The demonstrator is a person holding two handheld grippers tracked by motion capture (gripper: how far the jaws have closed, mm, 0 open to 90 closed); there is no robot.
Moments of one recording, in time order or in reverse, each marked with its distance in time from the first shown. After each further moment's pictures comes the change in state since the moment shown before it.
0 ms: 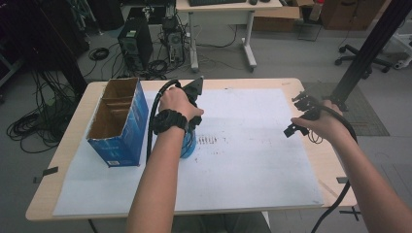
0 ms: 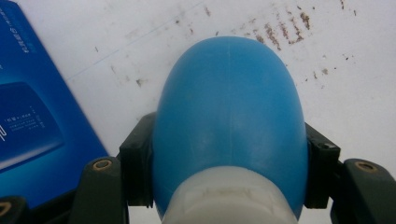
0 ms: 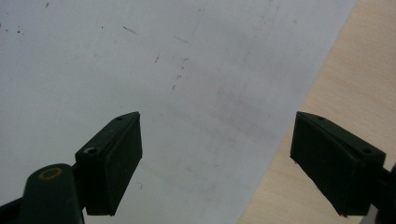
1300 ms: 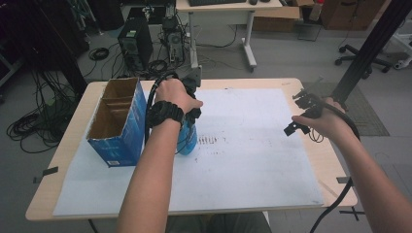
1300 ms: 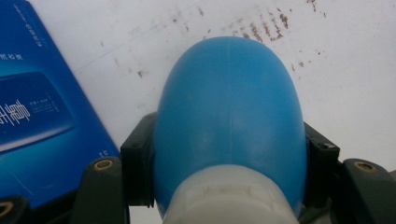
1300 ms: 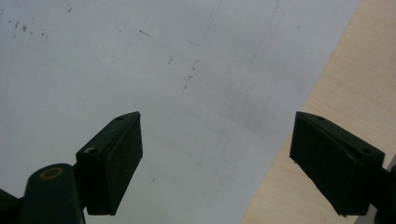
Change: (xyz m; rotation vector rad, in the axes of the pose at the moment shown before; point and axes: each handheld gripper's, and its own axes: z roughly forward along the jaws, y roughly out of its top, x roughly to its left) left arm 0.004 -0.005 -0.036 0.005 -0.039 -0.008; right arm 0.009 0.001 -0.016 -0.011 0.009 -0.007
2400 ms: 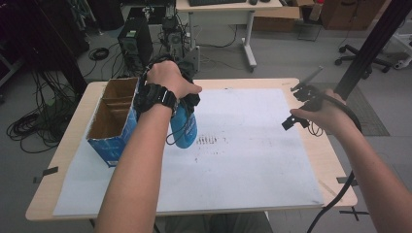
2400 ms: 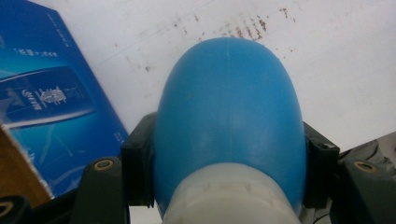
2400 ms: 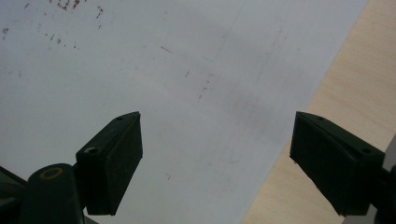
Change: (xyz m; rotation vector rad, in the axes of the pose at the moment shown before) left arm 0.001 -0.007 -0.063 -0.022 -0.014 0.007; right arm 0.017 0.012 -0.029 -0.021 -0.004 -0.034
